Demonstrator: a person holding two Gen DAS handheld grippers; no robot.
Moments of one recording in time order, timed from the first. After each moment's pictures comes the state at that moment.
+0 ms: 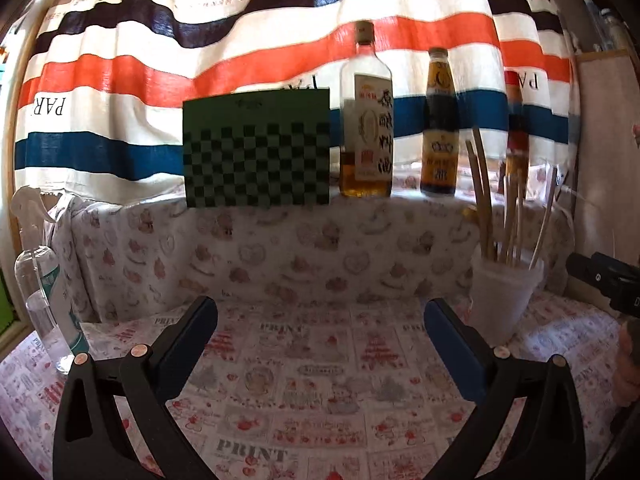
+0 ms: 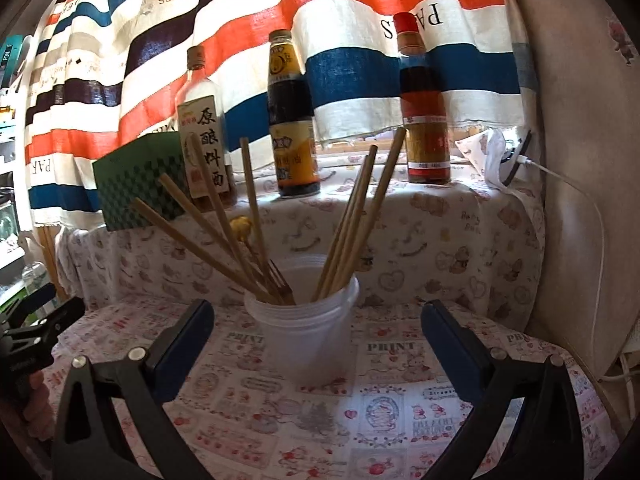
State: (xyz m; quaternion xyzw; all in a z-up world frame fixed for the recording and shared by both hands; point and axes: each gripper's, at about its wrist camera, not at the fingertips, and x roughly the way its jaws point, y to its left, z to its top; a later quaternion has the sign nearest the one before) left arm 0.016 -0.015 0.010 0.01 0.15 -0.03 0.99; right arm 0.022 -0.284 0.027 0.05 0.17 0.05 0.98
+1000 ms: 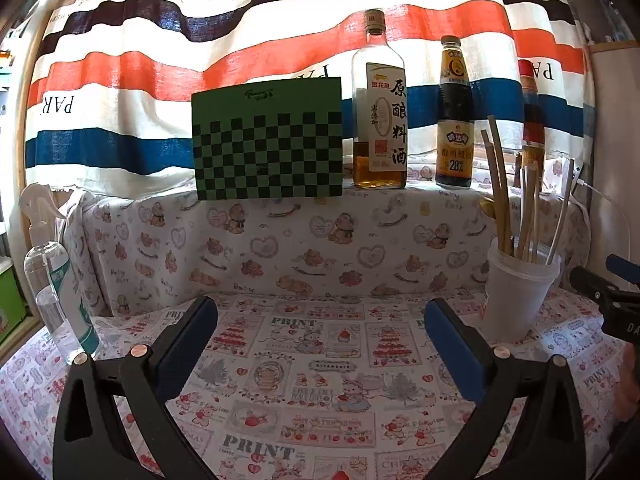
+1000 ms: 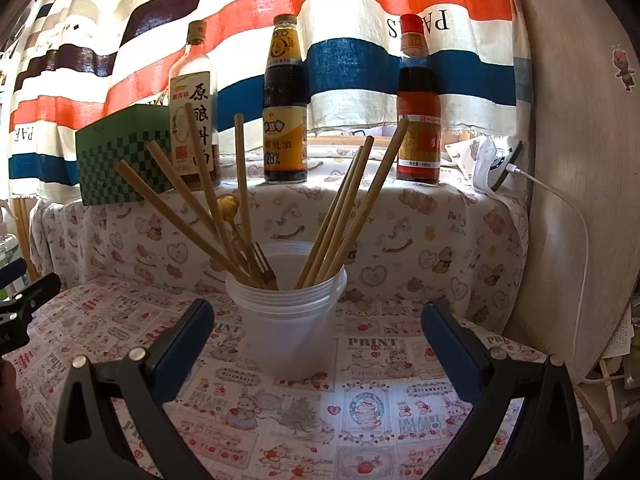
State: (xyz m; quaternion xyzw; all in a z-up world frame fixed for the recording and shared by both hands) left arm 0.021 -0.014 0.007 0.01 0.16 0.00 0.99; right arm 0.027 -0.267 0.020 0.00 0.18 0.01 0.98
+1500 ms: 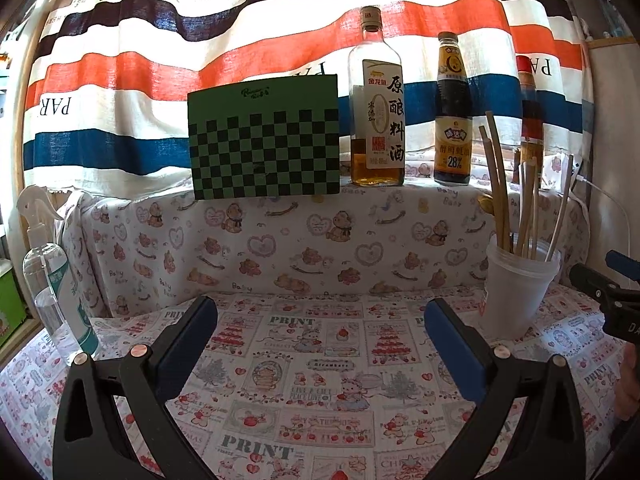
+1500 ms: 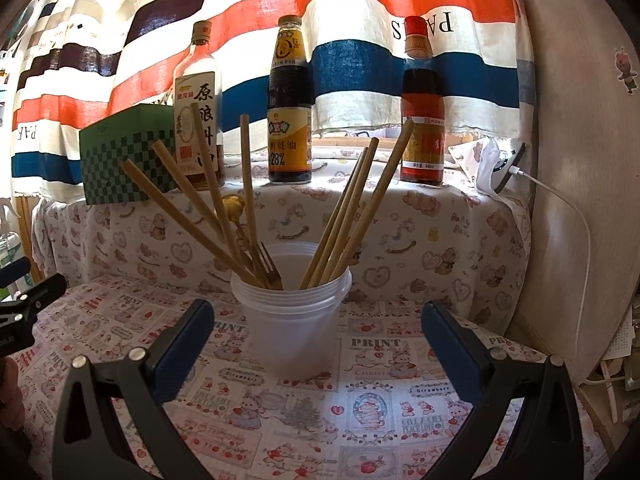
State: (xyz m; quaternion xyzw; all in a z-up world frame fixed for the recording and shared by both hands) left arm 0.024 -0.016 0.006 0.01 0.16 0.00 0.99; right arm 0.026 -0.264 0.021 0.00 0.18 0.01 0.98
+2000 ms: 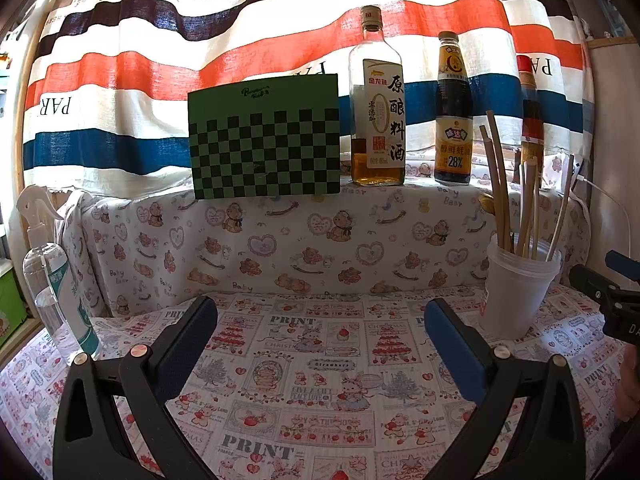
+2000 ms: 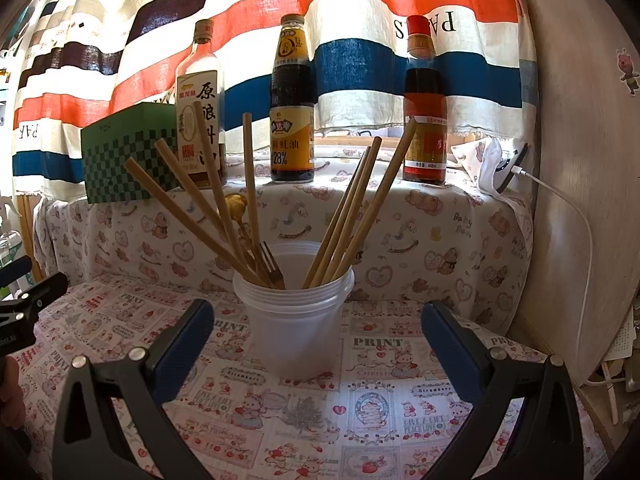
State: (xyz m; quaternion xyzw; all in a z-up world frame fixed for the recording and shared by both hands) left arm 0.023 -0.016 0.006 0.01 0.16 0.00 0.99; right arm 0.025 -0.263 0.021 0.00 0.18 0.01 0.98
